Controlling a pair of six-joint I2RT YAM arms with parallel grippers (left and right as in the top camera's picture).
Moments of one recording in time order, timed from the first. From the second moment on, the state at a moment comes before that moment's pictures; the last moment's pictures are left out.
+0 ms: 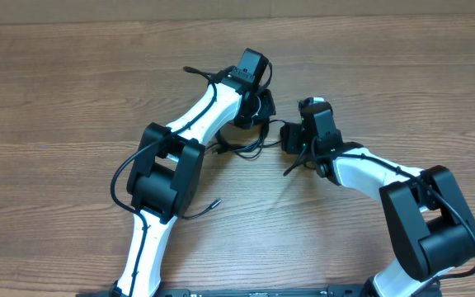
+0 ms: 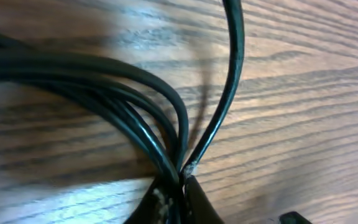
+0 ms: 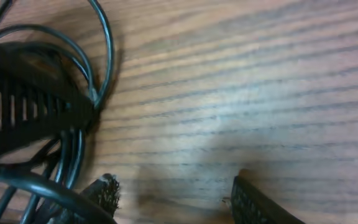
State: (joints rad) left arm -0.48 2.33 1.81 -0.68 0.27 -0.70; right arm 0.36 1.80 0.84 0.09 0.01 0.41
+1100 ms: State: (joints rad) left arm -0.28 2.15 1.81 -1.13 0.59 -0.29; right arm 0.36 1.61 0.81 -0.17 0.24 0.41
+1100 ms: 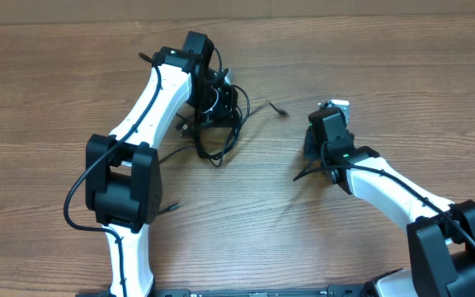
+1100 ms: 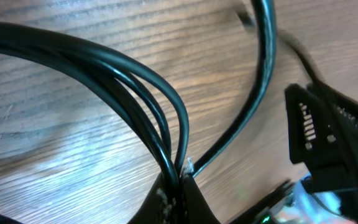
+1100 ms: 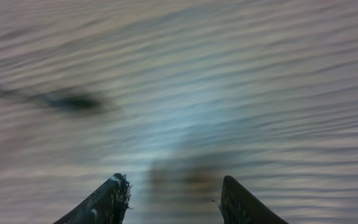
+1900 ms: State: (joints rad) left arm -0.29 2.15 1.81 -1.29 0.51 0.12; right arm 0.23 1.61 0.81 -0.34 -0.49 0.51
